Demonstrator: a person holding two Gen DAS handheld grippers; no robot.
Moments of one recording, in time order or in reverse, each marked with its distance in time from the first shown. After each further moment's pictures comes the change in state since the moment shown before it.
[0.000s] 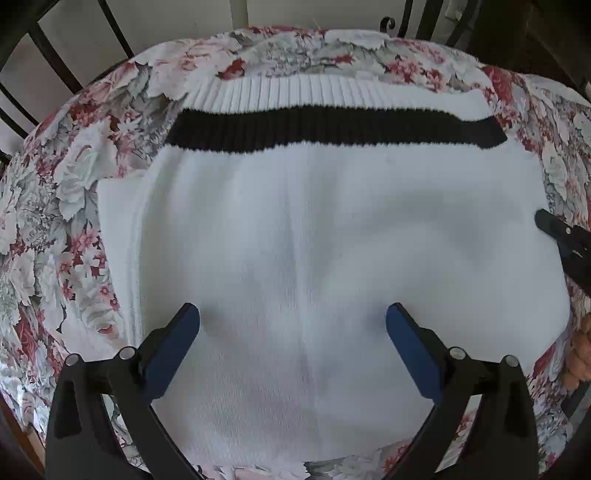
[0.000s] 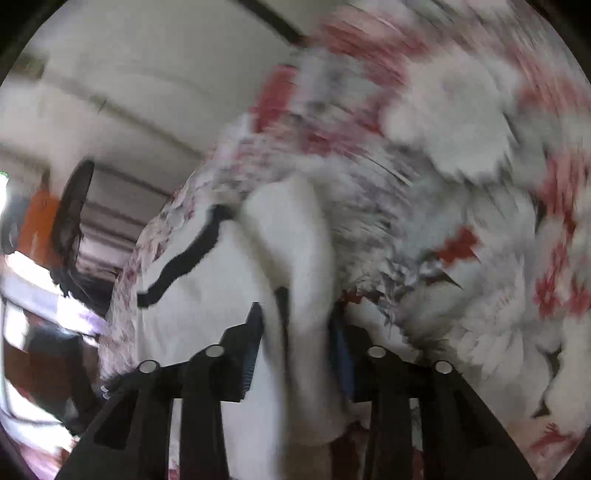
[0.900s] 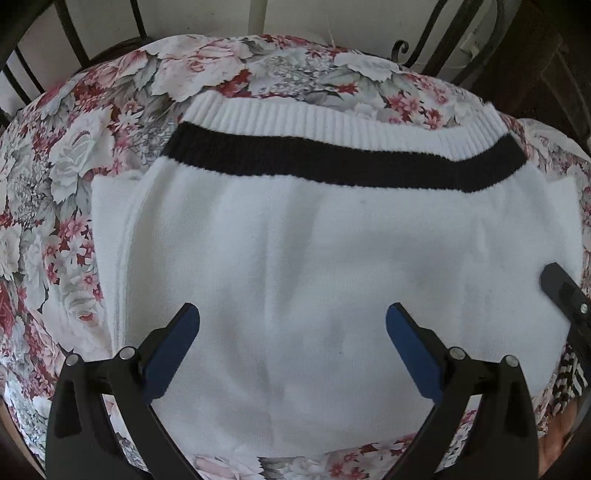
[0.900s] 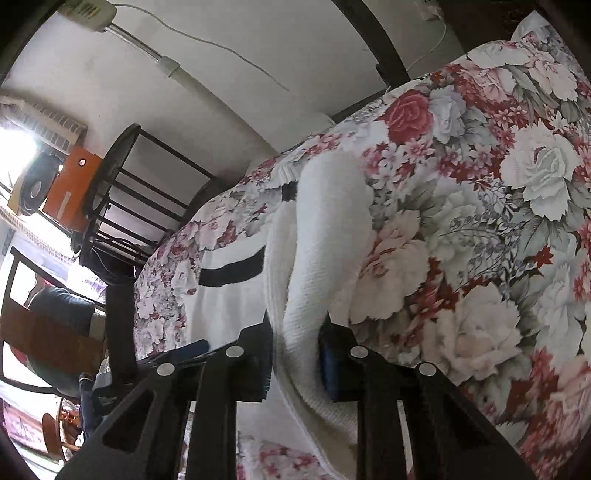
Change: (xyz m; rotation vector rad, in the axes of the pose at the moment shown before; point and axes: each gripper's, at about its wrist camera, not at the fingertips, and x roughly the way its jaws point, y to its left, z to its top) left arm -0.006 0.016 0.027 -0.136 -0.002 -0.107; right arm -0.022 0.123 -0.024 -0.190 -0.007 0.003
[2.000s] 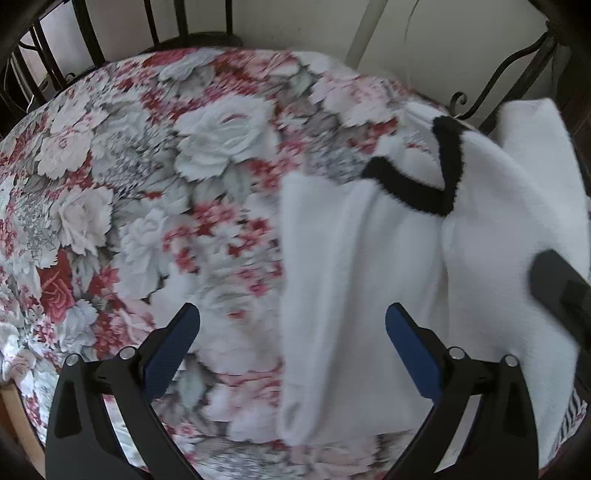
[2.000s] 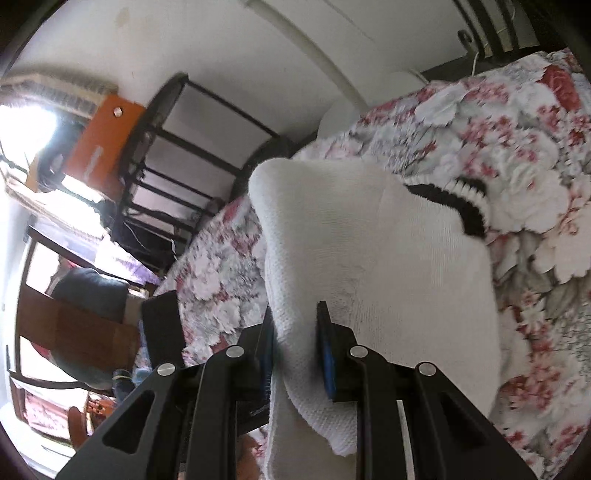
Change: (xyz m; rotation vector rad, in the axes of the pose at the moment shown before) left arm -0.033 0.134 -0.012 -0.151 -0.073 0.049; right arm 0.089 0.159 -0.029 -0.014 0.123 0.119
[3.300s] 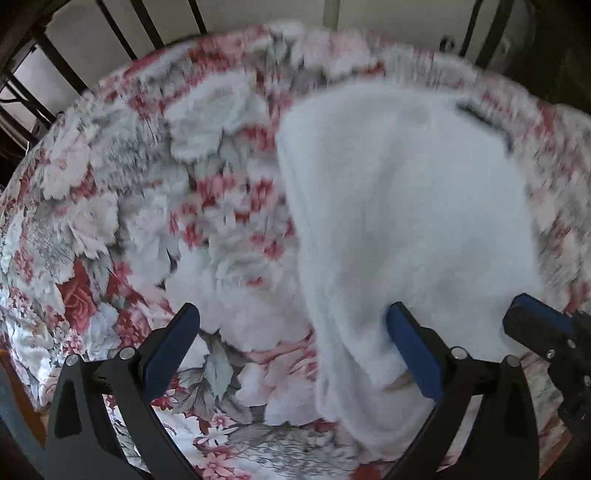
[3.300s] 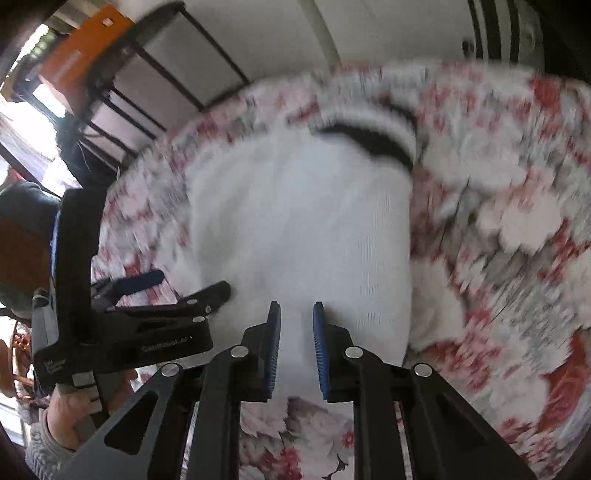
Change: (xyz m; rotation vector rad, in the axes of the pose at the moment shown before) left arm 0.002 -0.005 -0.043 0.186 0.067 0.128; right arm 0.012 -0.035 -0.050 -0.189 0.171 -0.250
